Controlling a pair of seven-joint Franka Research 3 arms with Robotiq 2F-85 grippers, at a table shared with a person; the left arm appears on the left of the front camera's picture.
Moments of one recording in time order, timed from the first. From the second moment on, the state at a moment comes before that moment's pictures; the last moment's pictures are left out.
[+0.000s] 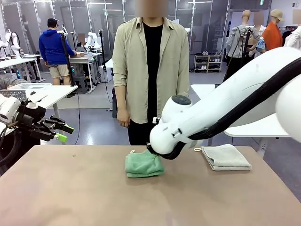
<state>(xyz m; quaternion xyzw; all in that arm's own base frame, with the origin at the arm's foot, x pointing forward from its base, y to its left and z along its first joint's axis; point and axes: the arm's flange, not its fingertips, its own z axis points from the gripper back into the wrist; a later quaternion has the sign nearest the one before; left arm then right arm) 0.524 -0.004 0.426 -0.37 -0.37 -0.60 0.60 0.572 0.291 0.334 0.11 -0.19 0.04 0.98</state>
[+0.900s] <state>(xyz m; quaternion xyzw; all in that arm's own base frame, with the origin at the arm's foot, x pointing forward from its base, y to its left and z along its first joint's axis) 0.524 -0.004 0.426 -0.37 -0.37 -0.60 0.60 0.567 0.118 0.432 -0.01 -0.25 0.11 0.96</state>
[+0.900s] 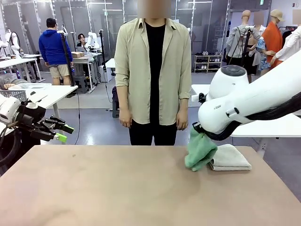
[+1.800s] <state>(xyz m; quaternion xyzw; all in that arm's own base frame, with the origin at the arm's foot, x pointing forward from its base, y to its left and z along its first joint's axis) 0.524 -0.004 0.426 -0.37 -0.37 -0.60 0.60 0.617 0.007 0.426 -0.01 -0.20 0.15 0.97</state>
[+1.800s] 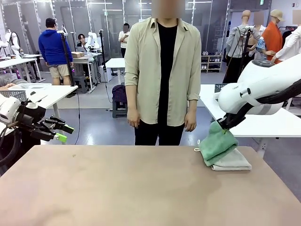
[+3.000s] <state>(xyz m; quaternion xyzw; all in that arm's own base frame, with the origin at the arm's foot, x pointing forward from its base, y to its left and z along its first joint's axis) 0.524 -0.004 0.426 -0.37 -0.37 -0.60 0.60 0.628 -0.060 0.394 0.01 -0.16 0.15 0.97</state>
